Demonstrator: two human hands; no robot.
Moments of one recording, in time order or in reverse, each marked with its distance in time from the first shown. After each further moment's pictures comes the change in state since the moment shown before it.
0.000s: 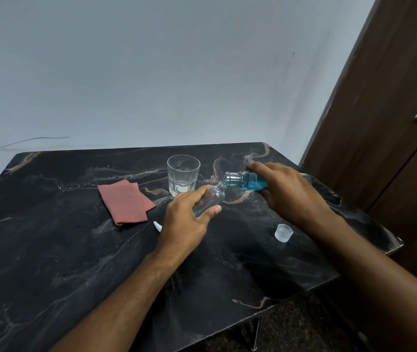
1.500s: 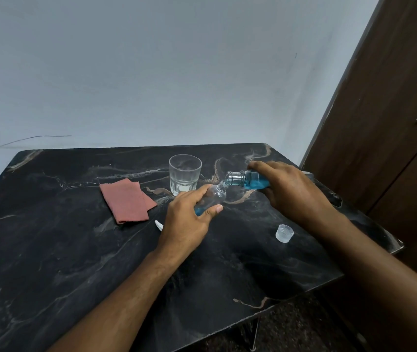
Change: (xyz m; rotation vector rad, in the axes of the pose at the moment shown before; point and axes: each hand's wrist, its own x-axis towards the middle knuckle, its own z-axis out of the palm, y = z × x) left_hand 0.002 -0.003 0.000 0.016 -0.005 -0.005; right_hand 0.002 0.001 -0.004 -0.015 -0.005 -0.028
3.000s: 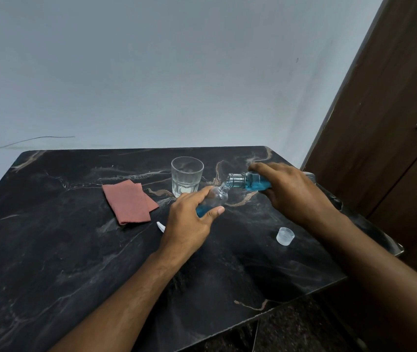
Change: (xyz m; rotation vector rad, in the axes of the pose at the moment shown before) left_hand -0.001 0.004 -0.002 0.017 -0.004 0.008; right_hand 0.003 -0.003 -0.005 -0.020 0.007 -0.025
